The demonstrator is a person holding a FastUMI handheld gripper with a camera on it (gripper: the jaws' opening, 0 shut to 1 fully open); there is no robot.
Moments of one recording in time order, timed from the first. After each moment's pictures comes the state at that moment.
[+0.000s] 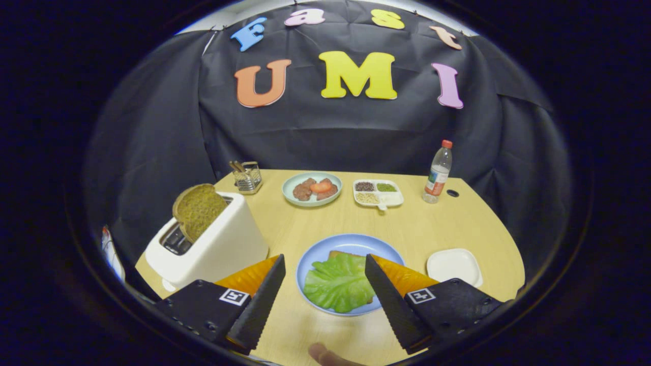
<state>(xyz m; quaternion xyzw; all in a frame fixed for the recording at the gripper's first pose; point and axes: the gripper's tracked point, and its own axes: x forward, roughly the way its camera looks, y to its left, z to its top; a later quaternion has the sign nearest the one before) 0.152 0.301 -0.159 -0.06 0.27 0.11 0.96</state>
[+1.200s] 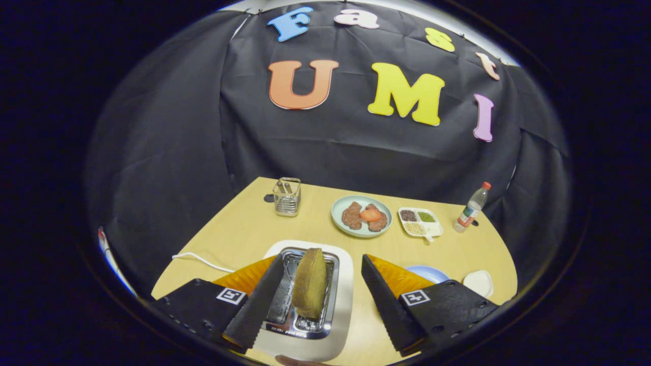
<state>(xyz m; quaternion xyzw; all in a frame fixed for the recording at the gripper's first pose) 0.179 0.494 -0.142 -0.12 0.27 0.10 0.95</state>
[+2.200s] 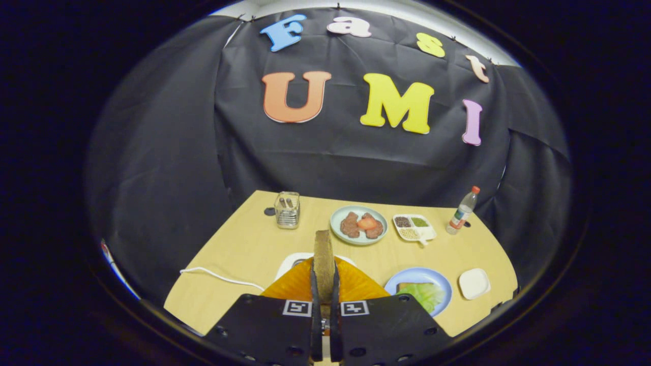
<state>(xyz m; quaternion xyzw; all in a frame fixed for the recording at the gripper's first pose) 0.159 0.511 -0.083 -0.09 0.23 0.07 0.97</state>
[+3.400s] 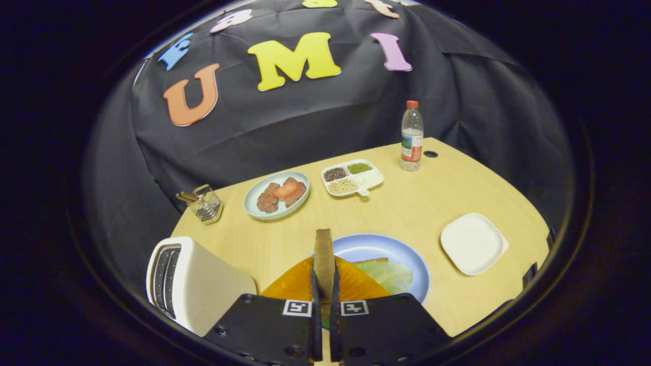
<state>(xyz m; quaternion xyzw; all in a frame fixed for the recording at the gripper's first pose) 0.232 0.285 -0.213 0.08 0.31 -0.02 0.95</state>
